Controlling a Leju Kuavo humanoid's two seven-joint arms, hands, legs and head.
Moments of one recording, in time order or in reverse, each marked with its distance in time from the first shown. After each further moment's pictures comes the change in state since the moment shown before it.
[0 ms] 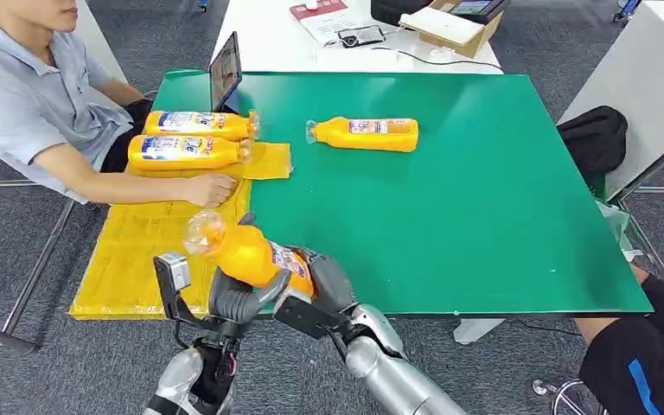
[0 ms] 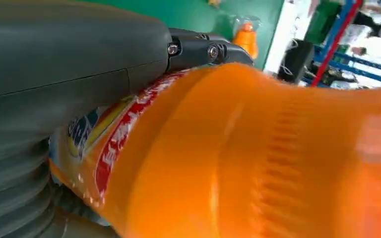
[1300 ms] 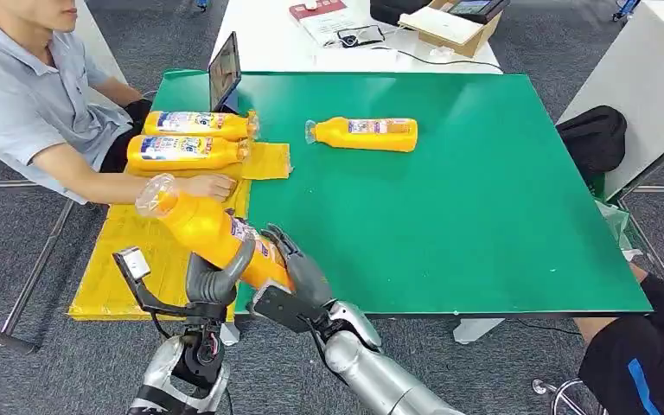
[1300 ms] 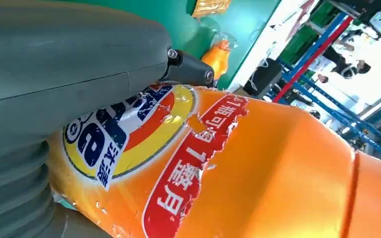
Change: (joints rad) left arm -0.018 -0.024 0.103 -0.044 0.278 -0.027 -0.049; right arm -0.041 0.069 0.031 0.070 -0.116 0.022 -0.022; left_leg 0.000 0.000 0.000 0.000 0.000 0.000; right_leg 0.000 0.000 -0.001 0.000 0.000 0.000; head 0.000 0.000
